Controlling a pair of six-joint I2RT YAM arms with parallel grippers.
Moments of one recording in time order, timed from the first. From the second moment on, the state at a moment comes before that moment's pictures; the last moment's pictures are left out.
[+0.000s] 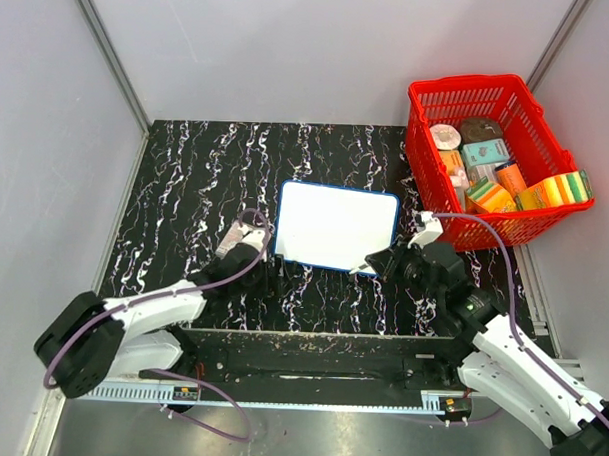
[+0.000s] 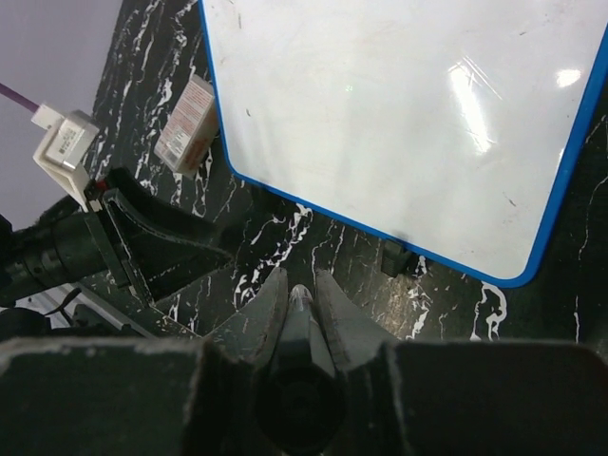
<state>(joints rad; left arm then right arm) -0.73 1.10 0.35 0.02 0.00 -0.64 0.63 0.66 0.52 -0.21 0.00 0.69</state>
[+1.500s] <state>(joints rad) -0.82 1.55 0.60 0.22 -0.23 -0.57 0.63 0.68 0.54 -0.15 -0.02 0.65</state>
